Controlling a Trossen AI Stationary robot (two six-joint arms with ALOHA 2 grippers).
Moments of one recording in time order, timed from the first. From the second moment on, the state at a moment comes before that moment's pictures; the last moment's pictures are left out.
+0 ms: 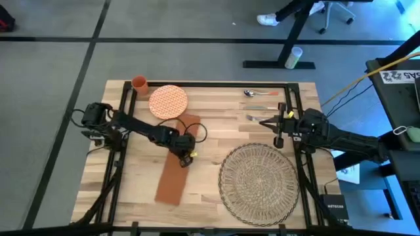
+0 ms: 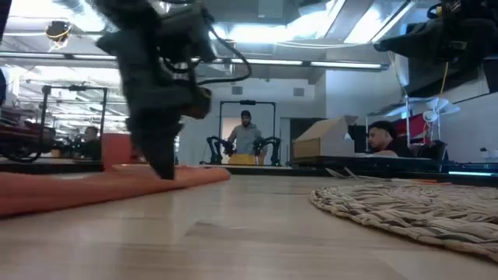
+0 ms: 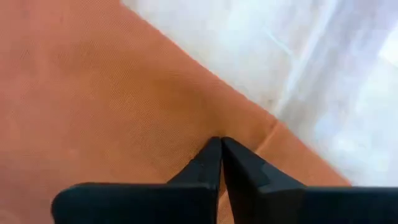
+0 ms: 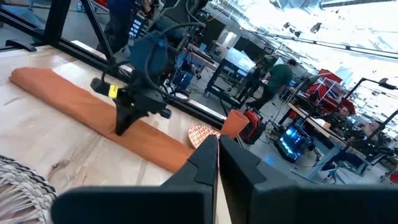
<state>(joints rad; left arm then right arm) -0.06 1.70 0.93 -0.50 -0.10 -0.47 -0.29 0.27 0.21 0.06 -0.25 -0.53</state>
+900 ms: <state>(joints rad) -0.32 1.69 0.97 -0.72 -0.03 -0.66 -0.29 0.27 0.29 -0.08 -0.26 -0.53</state>
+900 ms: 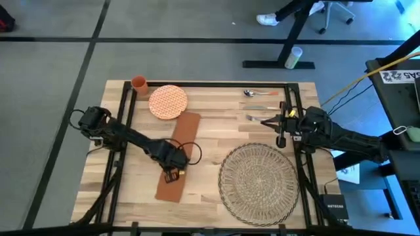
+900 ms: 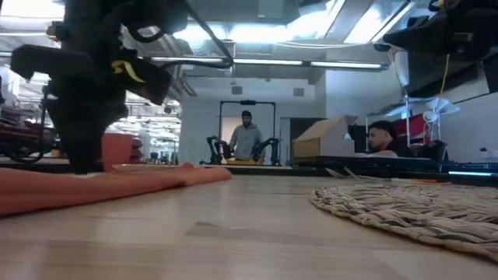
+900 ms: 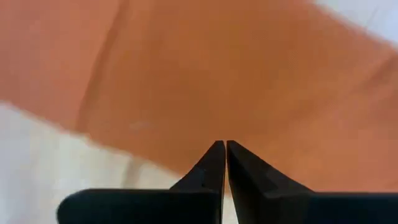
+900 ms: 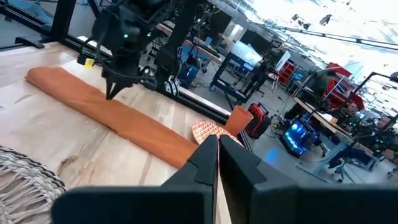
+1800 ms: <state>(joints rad) -0.18 1.77 1.05 -0.46 -0.04 -0.38 -0.29 0.27 0.29 -0.07 -0.26 -0.52</state>
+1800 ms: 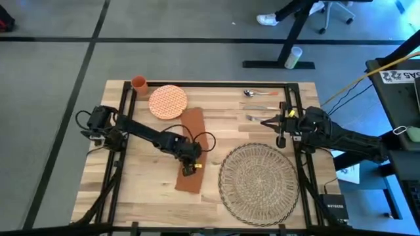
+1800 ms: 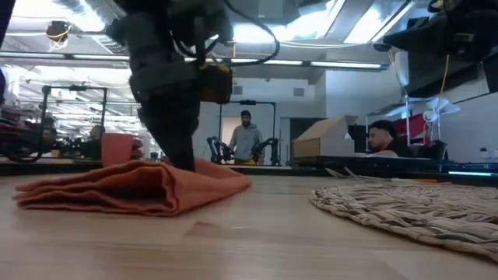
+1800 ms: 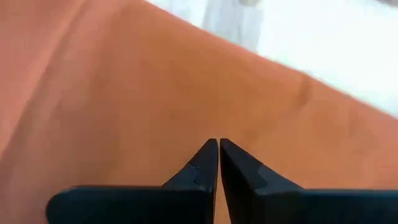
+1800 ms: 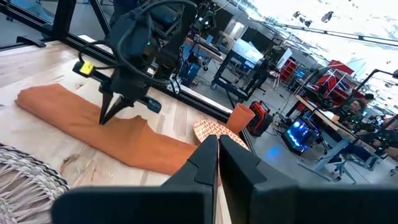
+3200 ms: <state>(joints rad) -0.60 1.79 1.16 -0.35 -0.15 -0.75 -0.29 0.27 0.29 -0.07 -0.31 -0.51</state>
